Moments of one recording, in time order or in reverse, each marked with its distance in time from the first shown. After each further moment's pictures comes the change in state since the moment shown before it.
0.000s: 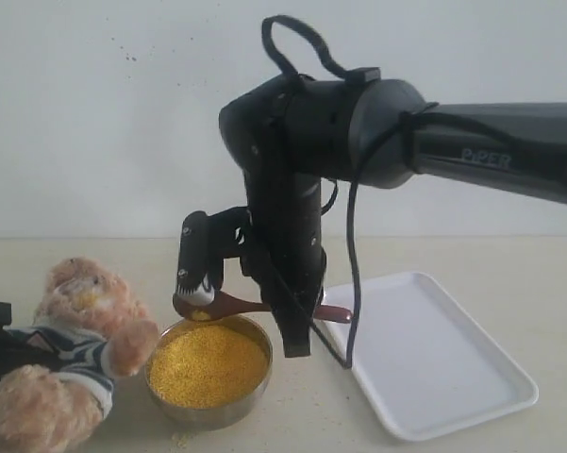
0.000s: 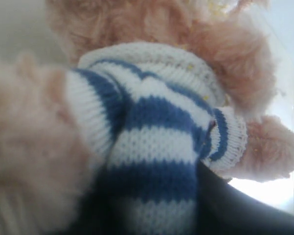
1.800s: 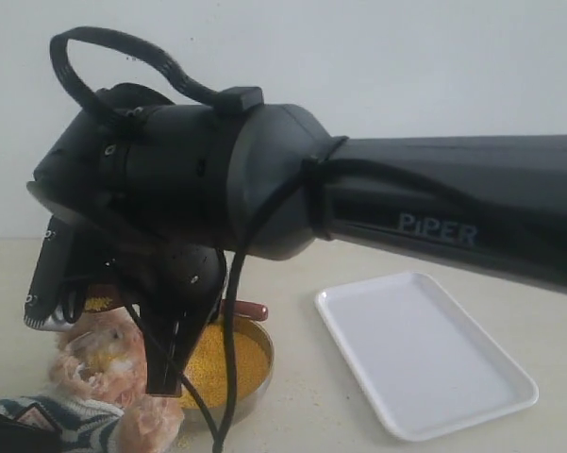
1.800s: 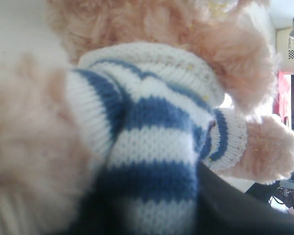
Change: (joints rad) left arm 0.000 -0.285 0.291 0.102 0.140 -0.050; right arm 0.289 -0.027 0.000 -0.320 -0.079 0.501
